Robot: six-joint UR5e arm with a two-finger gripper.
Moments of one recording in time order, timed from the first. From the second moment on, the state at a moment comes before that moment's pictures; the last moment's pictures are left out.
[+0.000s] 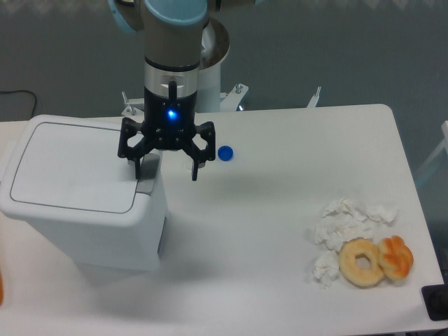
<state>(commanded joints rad) 2.31 -1.66 -1.60 -1.07 1.33 0.18</state>
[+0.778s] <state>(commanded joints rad) 2.41 -1.66 -1.52 -1.06 1.32 0.18</state>
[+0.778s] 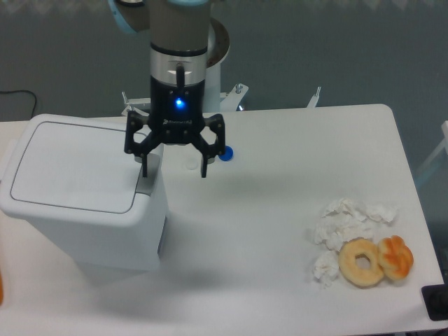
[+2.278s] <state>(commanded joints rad) 2.80 -1.98 -1.47 -1.09 1.49 1.07</state>
